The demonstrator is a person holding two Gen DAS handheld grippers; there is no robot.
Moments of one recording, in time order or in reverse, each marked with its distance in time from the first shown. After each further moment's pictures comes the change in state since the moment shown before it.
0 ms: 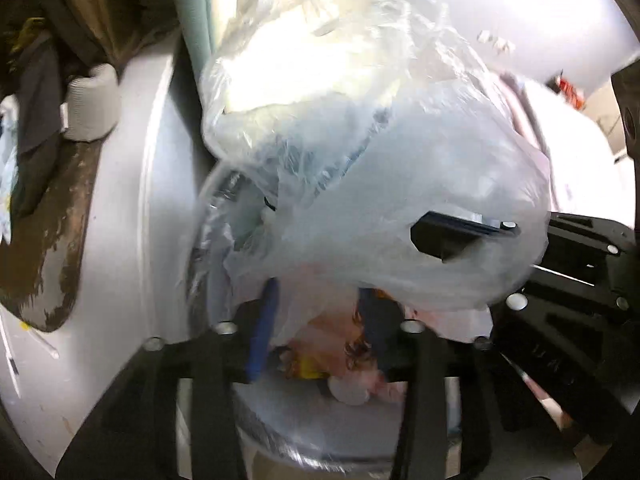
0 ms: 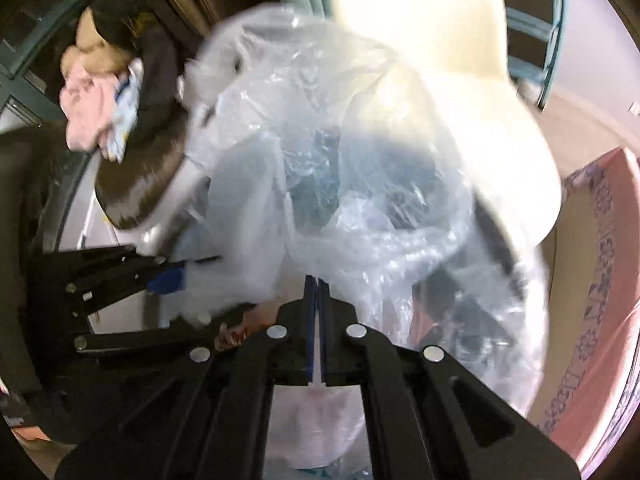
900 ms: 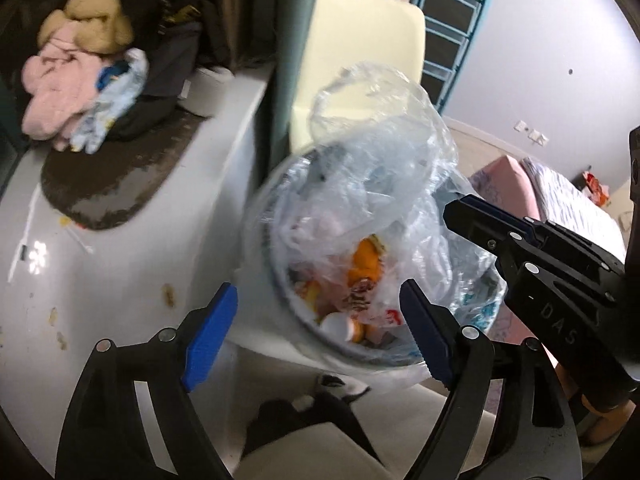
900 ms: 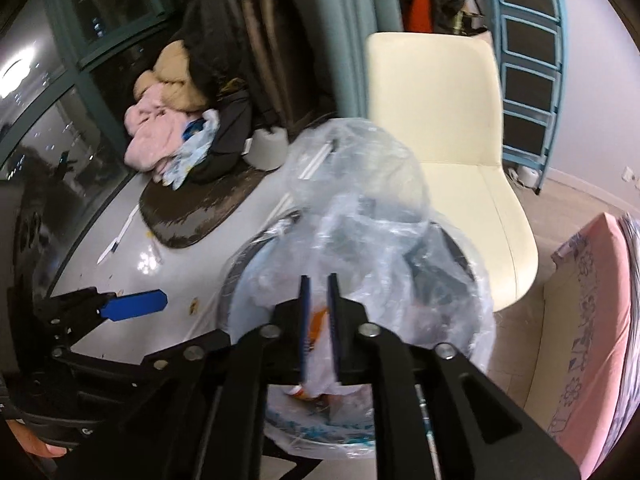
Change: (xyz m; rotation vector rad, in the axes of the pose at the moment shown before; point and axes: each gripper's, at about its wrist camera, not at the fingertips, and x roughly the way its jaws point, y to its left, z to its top) left arm -0.103 -0.018 -0.112 -0.260 -0.236 0.114; right arm -0.071 0.047 -0.052 -0.165 -0.244 0.010
